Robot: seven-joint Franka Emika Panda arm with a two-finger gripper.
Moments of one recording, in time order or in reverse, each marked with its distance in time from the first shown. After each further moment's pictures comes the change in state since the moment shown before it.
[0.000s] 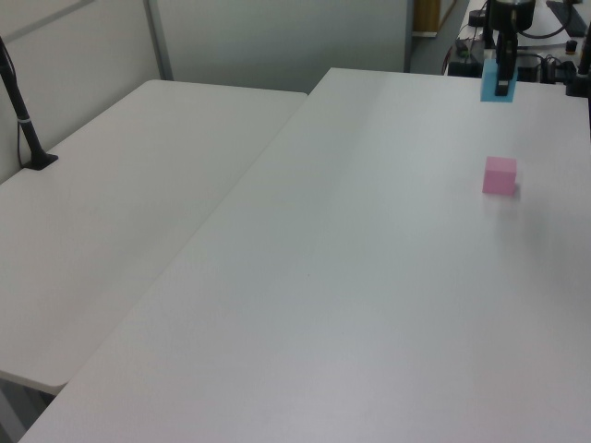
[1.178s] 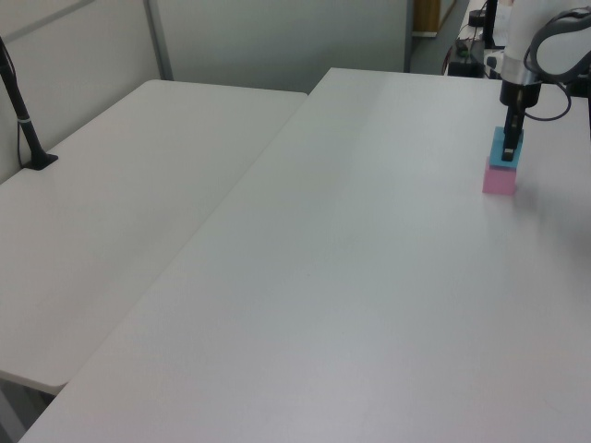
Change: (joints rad) arm -0.049 0.069 -0.106 -0.377 -0.003 0.463 -0.040
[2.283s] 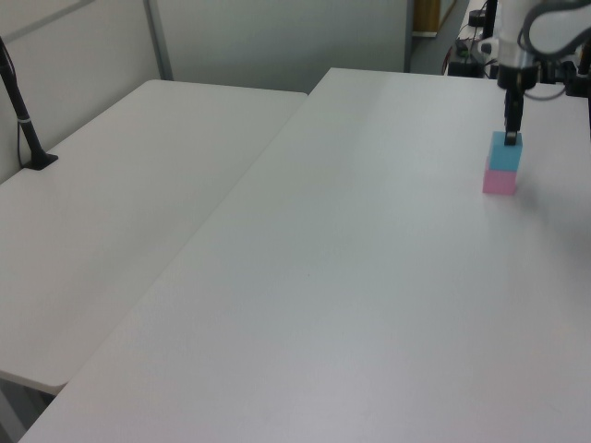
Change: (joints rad) arm -0.003 -0.003 -0.001 0.149 0.000 -0.209 -0.070
